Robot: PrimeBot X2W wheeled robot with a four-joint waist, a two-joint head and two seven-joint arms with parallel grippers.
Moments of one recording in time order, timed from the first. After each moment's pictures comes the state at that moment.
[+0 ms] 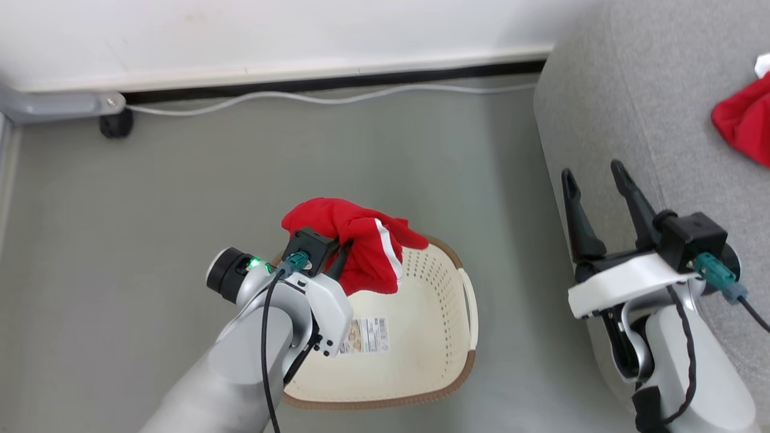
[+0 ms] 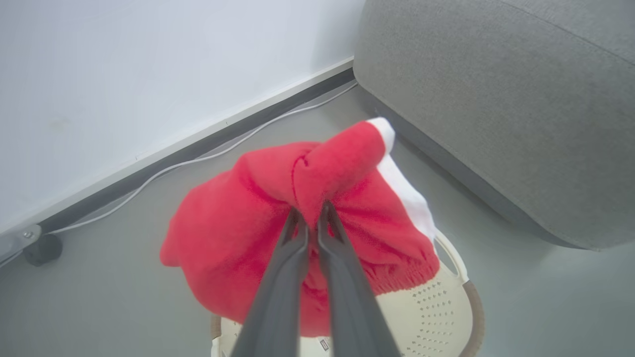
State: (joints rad) left arm -0.75 0.04 -0.91 1.04 -0.55 -0.02 -0.25; right arm -0.42 -0.05 0.12 0.40 0.18 0.13 -0.26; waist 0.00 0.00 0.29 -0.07
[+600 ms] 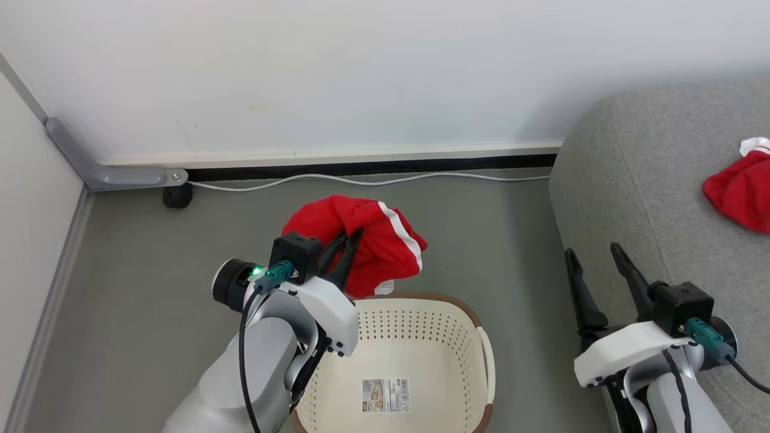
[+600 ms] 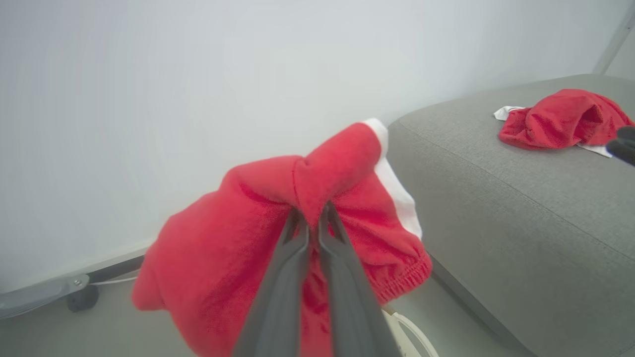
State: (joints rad) left arm -0.60 0.06 -0.73 0.77 -0.53 0.00 -0.25; right arm -0.27 -0.05 0.11 0.44 0.18 0.13 -0.26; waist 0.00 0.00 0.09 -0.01
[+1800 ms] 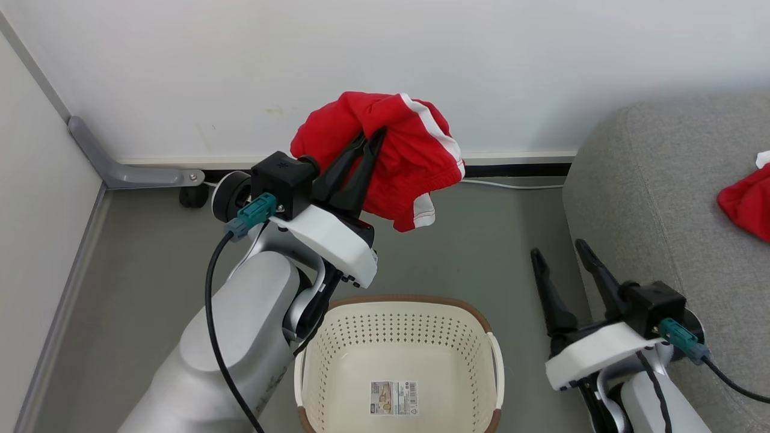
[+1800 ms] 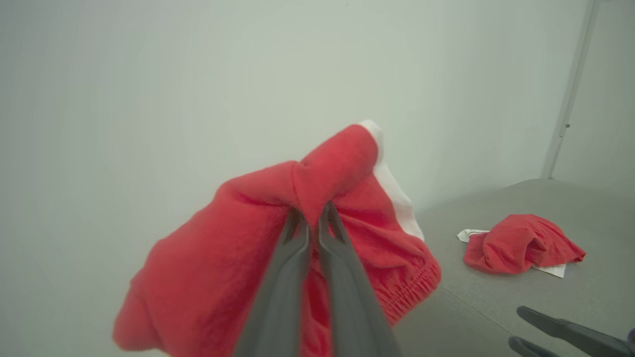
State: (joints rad) left arm -0.67 0.10 -0.63 0.41 -0.55 0.01 -0.21; right arm -0.24 -0.05 0.18 0.41 0.21 0.13 -0.26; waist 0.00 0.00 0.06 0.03
